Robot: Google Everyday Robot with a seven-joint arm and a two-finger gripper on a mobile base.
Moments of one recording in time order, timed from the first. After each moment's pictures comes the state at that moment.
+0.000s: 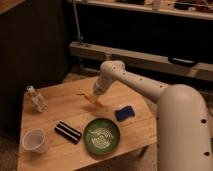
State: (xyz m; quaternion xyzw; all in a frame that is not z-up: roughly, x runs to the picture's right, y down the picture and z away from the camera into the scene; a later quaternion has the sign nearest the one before) arm -0.091 0.055 0.849 -0.38 -0.20 0.21 0.88
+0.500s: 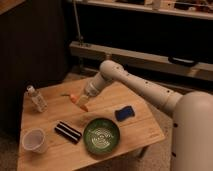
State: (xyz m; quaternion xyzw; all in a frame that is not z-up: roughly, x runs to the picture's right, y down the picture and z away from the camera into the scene) arm -0.154 0.055 0.746 -0.42 -0.36 0.19 0.81
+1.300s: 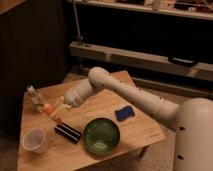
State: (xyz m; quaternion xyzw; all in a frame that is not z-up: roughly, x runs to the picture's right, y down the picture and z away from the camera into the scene) arm -0.243 0.107 0.636 -0.48 -0.50 0.12 0.71
